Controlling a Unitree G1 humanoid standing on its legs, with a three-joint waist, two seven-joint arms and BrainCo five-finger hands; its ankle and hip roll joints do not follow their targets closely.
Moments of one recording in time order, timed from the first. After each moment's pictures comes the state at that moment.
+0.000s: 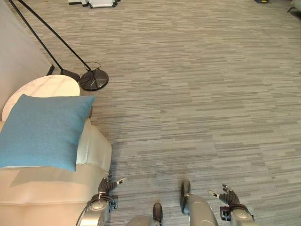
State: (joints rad) left arm 0.15 0.27 -0.08 0.48 -0.21 0.16 0.21; right arm 0.16 -0.22 0.03 0.62 0.15 0.15 -0.19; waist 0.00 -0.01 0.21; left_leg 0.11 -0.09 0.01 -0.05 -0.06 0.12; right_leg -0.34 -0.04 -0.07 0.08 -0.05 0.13
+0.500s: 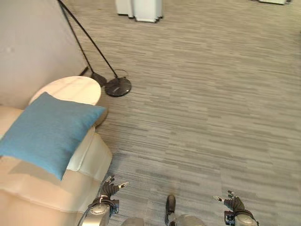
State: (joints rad) left arm 0.14 0.24 -0.09 0.49 -0.18 0.15 0.17; right arm 0.14 -0.26 -0.01 0.67 0.16 0.13 -0.19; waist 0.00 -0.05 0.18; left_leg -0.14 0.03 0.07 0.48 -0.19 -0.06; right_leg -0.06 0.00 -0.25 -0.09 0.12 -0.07
